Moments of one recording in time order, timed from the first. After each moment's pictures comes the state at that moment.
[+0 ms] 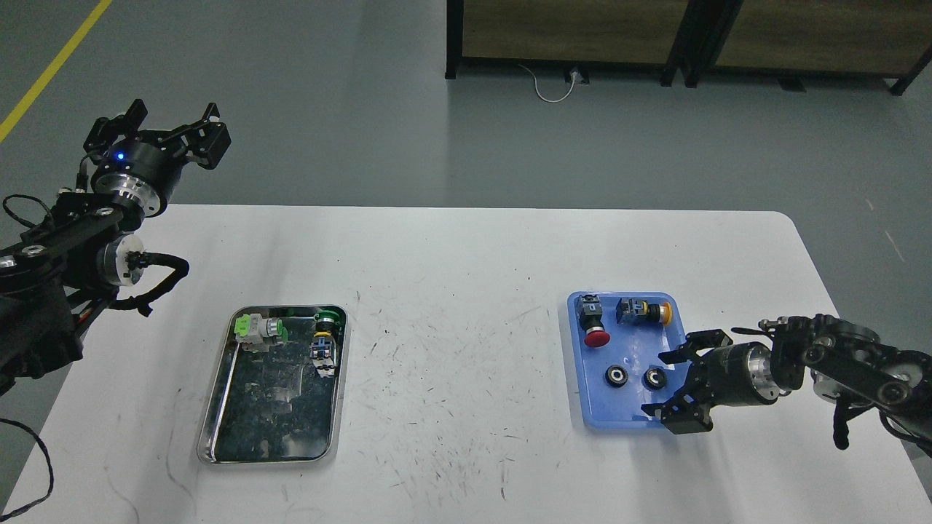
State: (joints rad) left arm -0.94 0.37 -0.27 -0.60 0.08 0.13 -0.39; right arm 0.61 -0.67 0.22 0.90 -0.89 0.58 0.06
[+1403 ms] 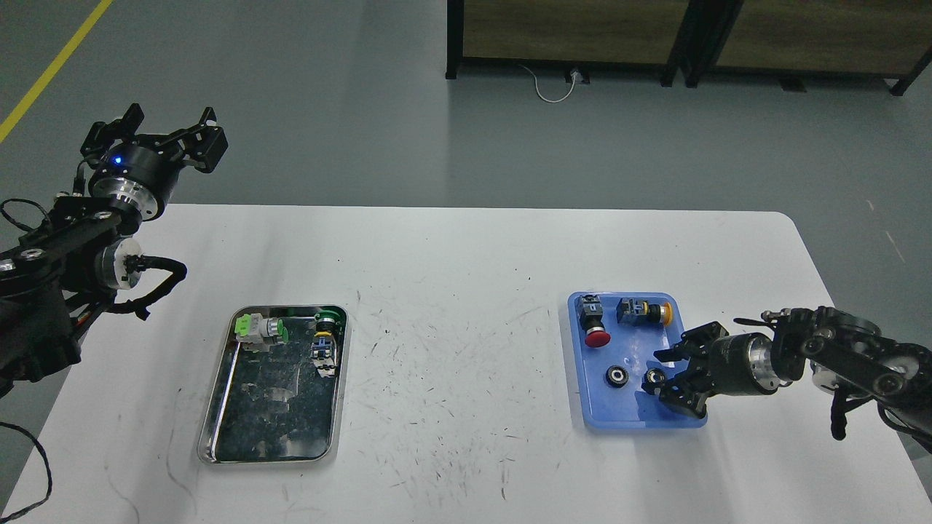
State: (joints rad) left arm -0.93 0.37 -0.27 -0.60 0.09 0.14 -0.39; right arm 0.62 -0.65 0.24 0.85 -0.89 0.58 0.07
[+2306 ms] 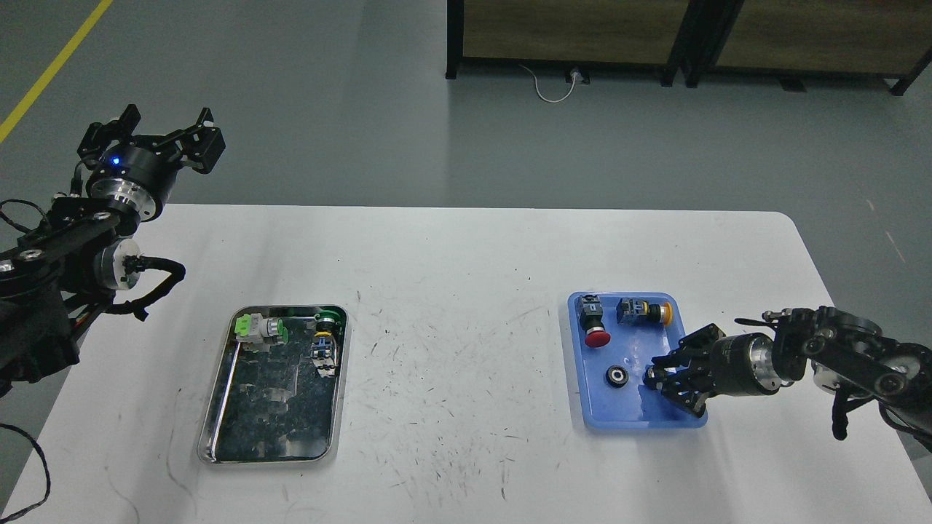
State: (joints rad) left arm -0.93 0.37 -0.26 -0.60 0.09 0.14 -0.39; right arm 0.63 -0.66 0.24 0.85 -0.89 0.58 0.06
